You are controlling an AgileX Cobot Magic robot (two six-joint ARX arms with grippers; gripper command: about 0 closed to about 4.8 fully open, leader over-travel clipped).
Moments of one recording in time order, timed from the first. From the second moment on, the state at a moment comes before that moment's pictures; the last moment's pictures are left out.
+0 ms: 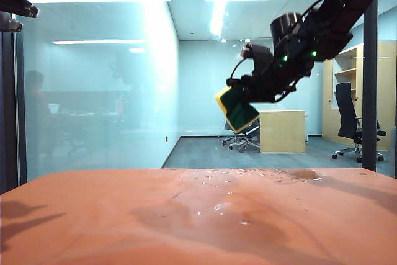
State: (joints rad) left arm 0.01 0.70 0.51 -0.15 0.71 0.14; right arm 0.26 2.25 1.74 0.23 -0.18 0.02
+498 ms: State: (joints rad) left arm 0.01 0.70 0.51 -0.15 0.71 0.14; right arm 0.25 2.12 1.74 0.29 -0.18 -0.02
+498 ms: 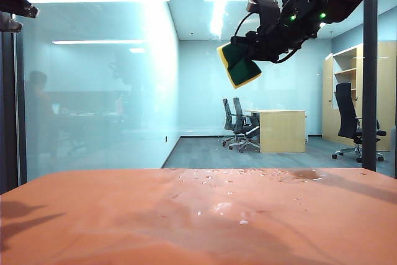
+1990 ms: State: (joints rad) left arm 0.01 0.70 0.51 -0.15 0.71 0.14; right arm 0.29 2.23 1.75 0.20 -0.19 -0.05
